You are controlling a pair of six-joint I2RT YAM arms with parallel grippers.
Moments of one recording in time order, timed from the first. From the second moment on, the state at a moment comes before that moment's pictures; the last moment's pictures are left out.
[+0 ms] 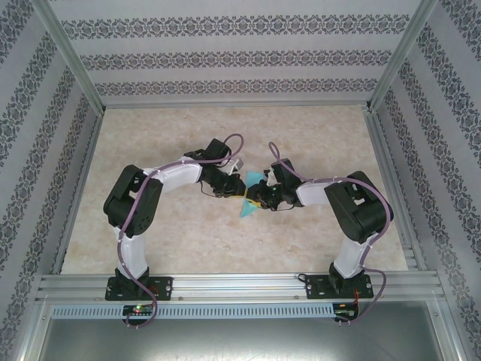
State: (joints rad) left arm -0.52 1.92 1.26 -0.50 0.65 -0.47; right arm 0.47 1.80 0.77 0.13 -0.63 0.96
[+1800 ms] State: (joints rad) left arm -0.59 1.93 1.09 -0.34 0.59 -0.51; right arm 0.45 1.71 0.74 0.08 -0.62 1.01
